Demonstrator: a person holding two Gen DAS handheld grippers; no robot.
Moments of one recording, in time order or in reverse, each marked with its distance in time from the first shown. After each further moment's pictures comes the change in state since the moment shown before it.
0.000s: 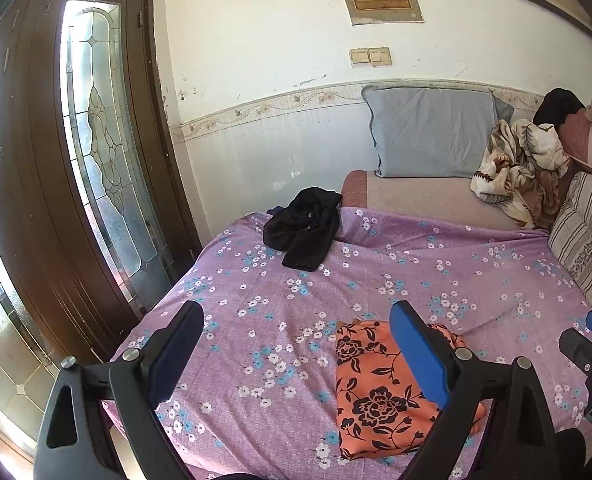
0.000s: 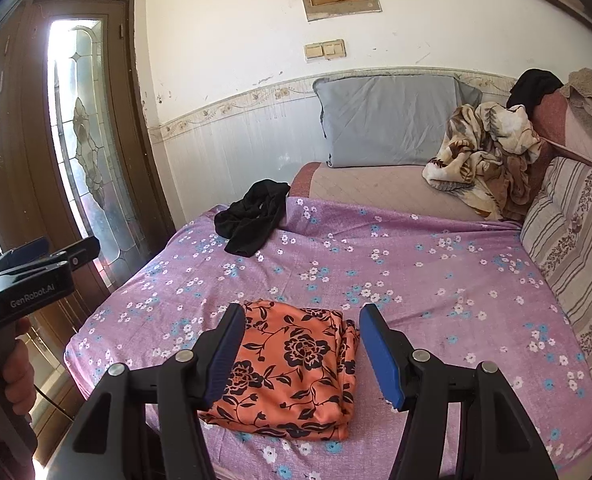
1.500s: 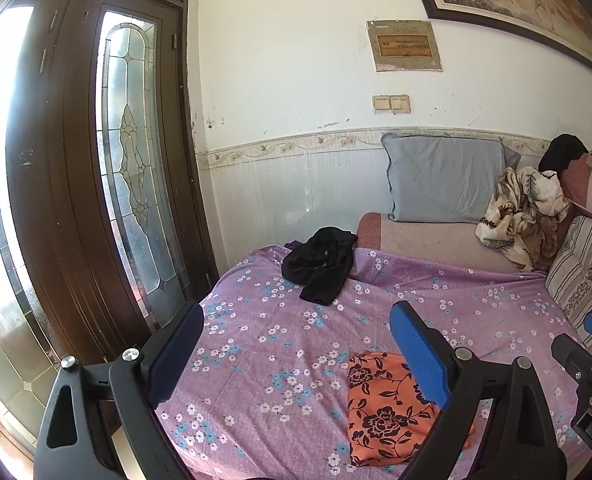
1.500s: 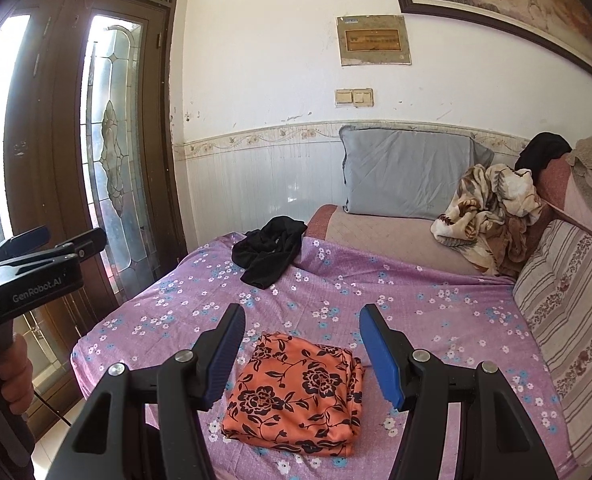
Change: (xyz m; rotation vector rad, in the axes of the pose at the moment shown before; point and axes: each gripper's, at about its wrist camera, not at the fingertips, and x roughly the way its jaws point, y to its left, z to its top) left arm -0.071 0.044 0.021 -0.071 -0.121 0.029; right arm -0.063 0.052 0.032 -0.114 -0.115 -0.013
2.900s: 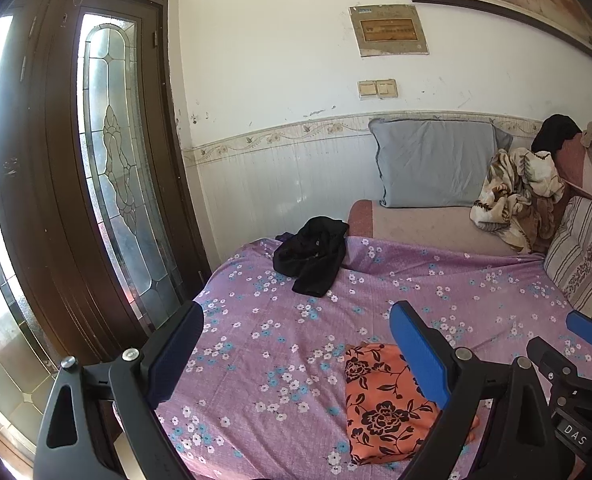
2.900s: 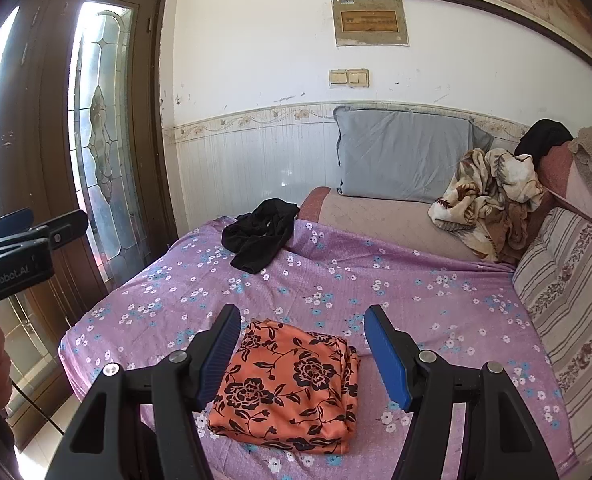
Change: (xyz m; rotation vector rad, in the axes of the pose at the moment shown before) left arm 0.022 -0.013 -0.005 0.054 0.039 -0.030; right arm 0.043 -0.008 -0.014 0.004 0.074 -0.016
